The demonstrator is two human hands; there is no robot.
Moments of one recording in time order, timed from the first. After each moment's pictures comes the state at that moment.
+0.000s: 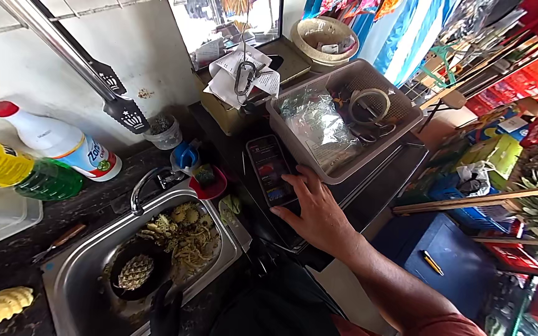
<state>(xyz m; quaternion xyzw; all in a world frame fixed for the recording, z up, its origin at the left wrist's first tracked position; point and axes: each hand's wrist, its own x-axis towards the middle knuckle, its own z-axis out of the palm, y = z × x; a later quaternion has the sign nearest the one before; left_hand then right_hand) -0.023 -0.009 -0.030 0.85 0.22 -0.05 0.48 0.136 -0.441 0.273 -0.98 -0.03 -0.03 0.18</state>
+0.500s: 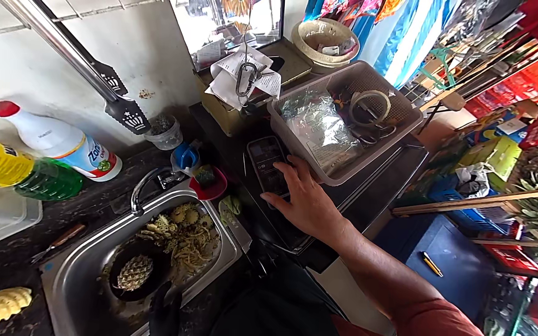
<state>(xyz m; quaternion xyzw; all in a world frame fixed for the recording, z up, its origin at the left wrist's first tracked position) -0.026 -0.009 -0.031 0.85 0.22 -0.04 0.48 0.167 -0.427 0.277 -0.98 -0.02 0.00 0.21</state>
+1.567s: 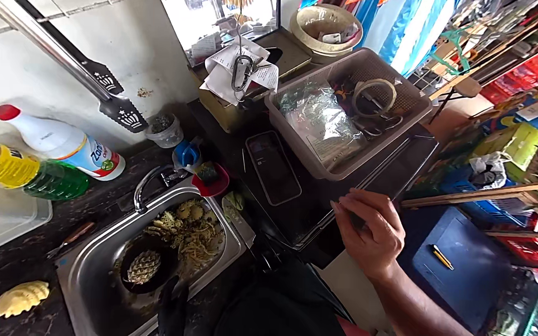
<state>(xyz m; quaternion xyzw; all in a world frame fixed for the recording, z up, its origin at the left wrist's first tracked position) -0.026 -0.009 -0.027 0.84 0.22 -0.05 0.48 0.087 -0.487 0.260 -0.85 -0.08 -0.41 0.32</state>
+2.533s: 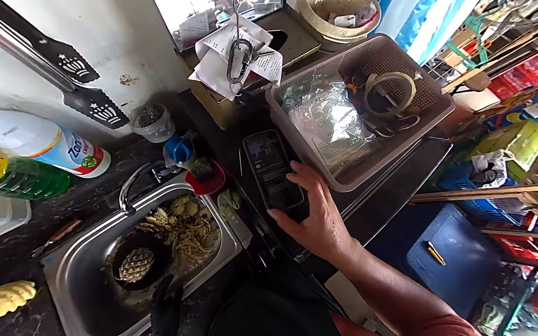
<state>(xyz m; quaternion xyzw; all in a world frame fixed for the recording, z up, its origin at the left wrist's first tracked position) -0.023 -0.011 -0.027 0.85 0.23 -0.07 0.48 0.146 -0.439 0.251 -0.91 -0.08 -0.18 0.37</state>
